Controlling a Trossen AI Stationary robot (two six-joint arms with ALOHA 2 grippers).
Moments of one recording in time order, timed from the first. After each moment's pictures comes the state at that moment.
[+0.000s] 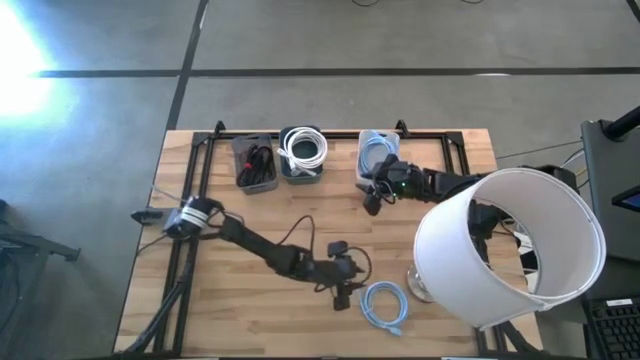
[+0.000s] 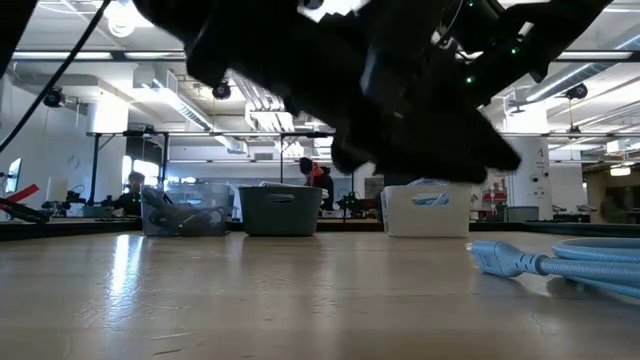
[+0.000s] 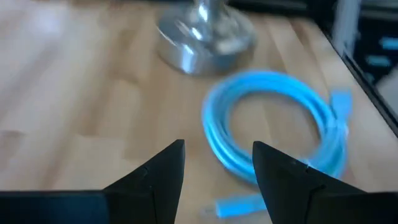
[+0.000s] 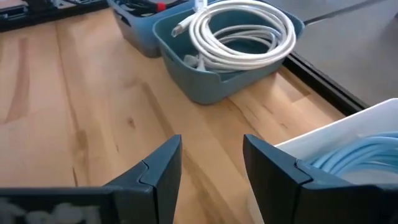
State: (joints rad) left arm -0.35 2.09 1.31 0.34 -0.25 -0.28; right arm -0.21 1.29 0.63 0.13 0.22 0.19
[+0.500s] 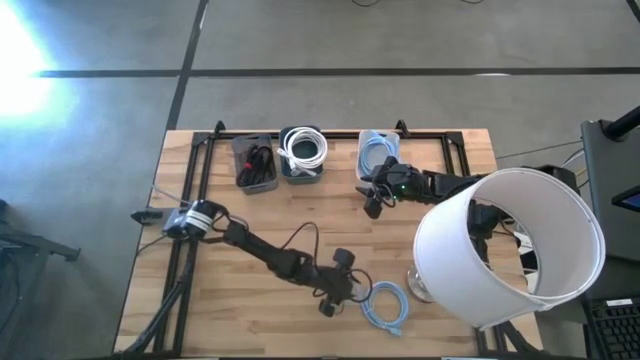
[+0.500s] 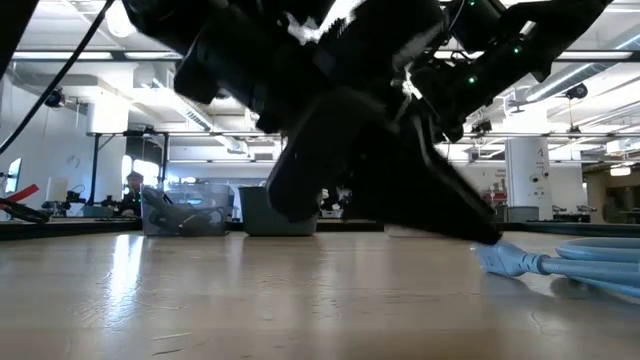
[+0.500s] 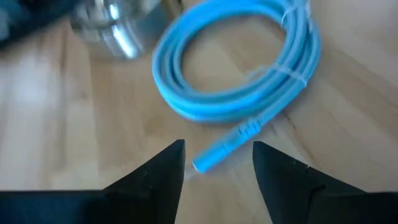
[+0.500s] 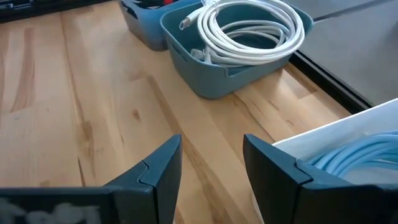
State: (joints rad) left arm -0.36 2.14 1.30 0.28 -0.16 0.24; right arm -0.19 1.29 0.62 0.12 0.22 0.18
